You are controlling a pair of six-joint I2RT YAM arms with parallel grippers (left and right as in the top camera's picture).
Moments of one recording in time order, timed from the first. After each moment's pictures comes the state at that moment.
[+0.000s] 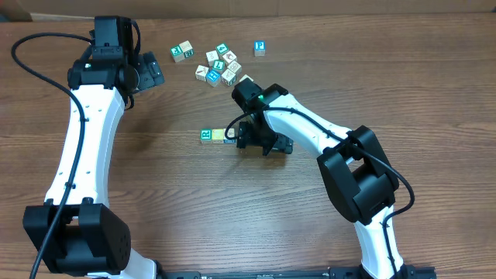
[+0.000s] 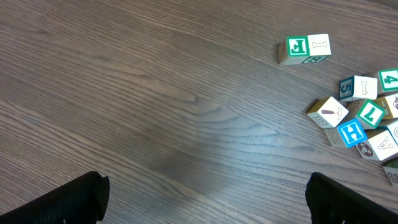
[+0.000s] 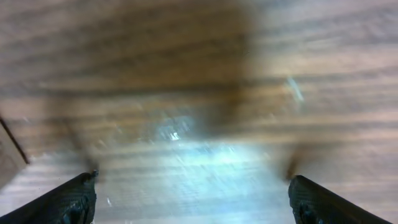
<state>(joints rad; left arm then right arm) 0.01 1.73 1.60 -0.89 -0.23 -0.37 0.62 2.20 1.67 -1.05 0.01 0.75</state>
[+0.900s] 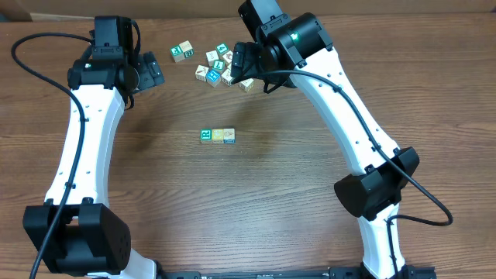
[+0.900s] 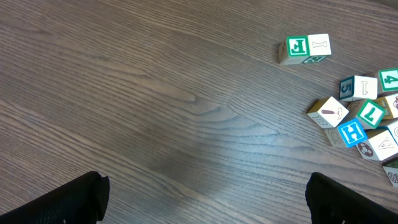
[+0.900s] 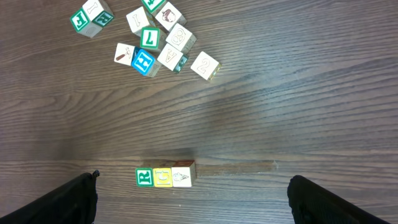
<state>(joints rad) 0.01 1.73 1.60 -0.89 -0.23 -0.37 0.55 2.20 2.45 -1.39 0.06 0.67</state>
